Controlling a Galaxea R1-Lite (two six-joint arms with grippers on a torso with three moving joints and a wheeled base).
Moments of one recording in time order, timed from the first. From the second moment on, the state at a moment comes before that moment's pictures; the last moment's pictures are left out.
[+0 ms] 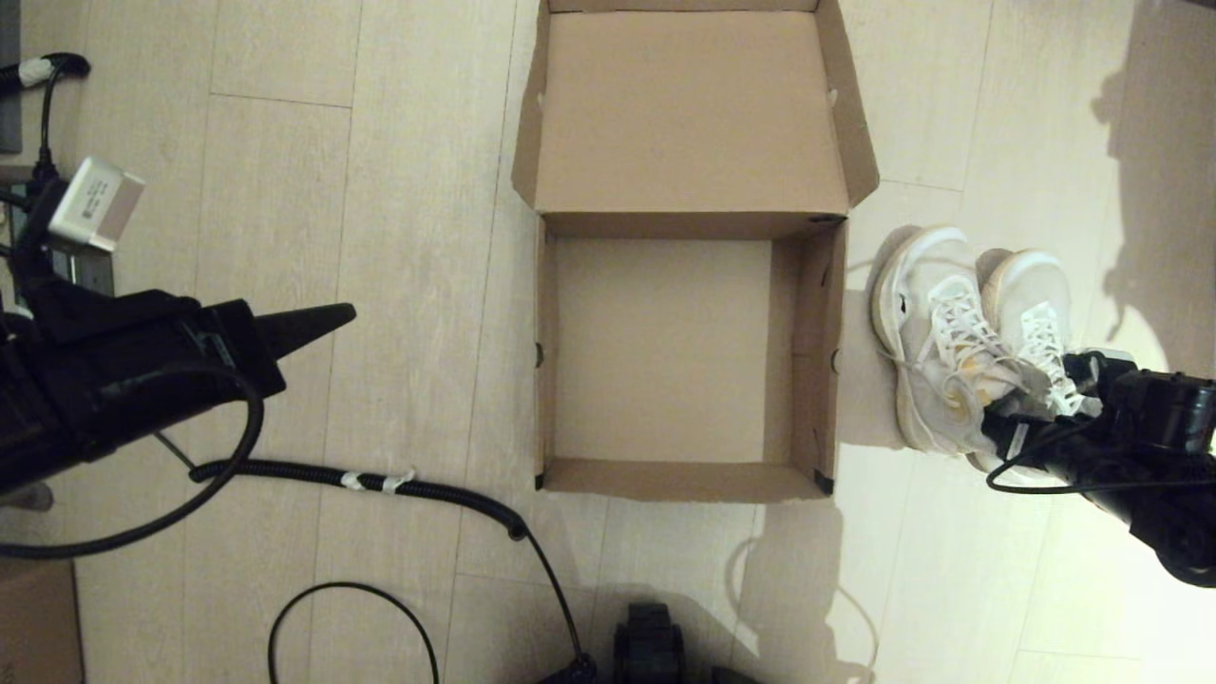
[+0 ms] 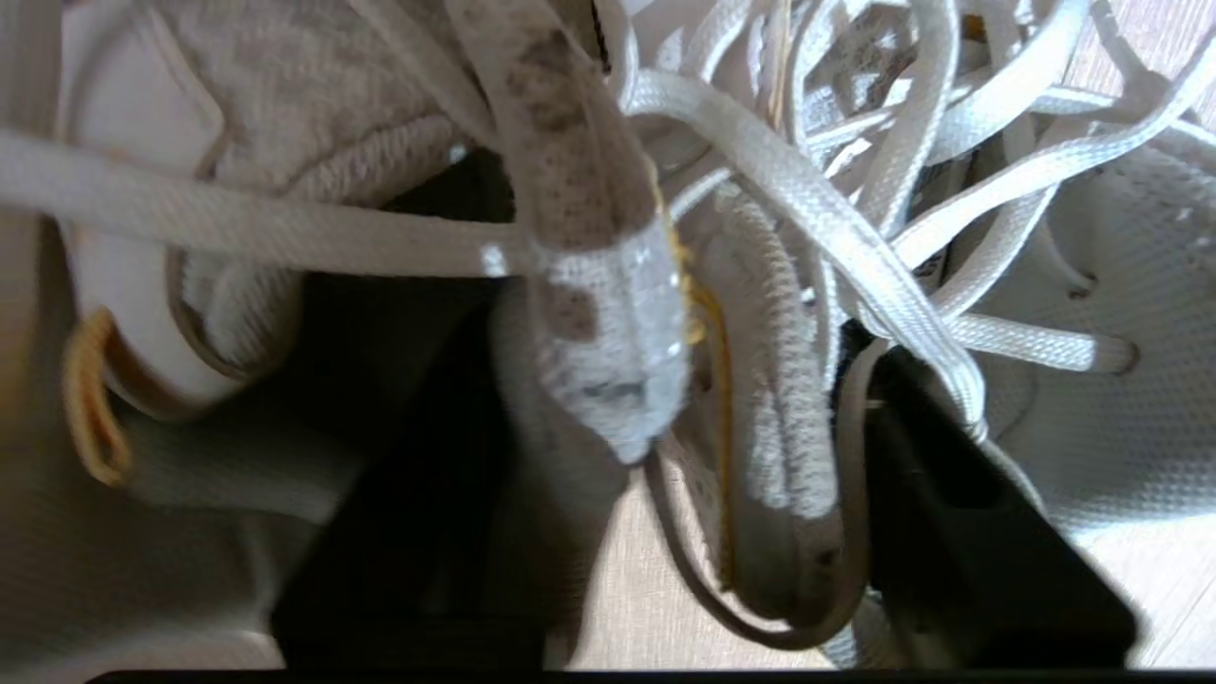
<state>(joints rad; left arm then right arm) -0.18 1.29 -0.76 -0.48 -0.30 -0.18 -0.23 1.99 -0.62 -1.08 0.00 0.06</state>
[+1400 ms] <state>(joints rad) -0.22 1.10 -0.62 -0.31 -0.29 -0.24 -0.23 0.99 -0.81 0.10 0.41 0.11</state>
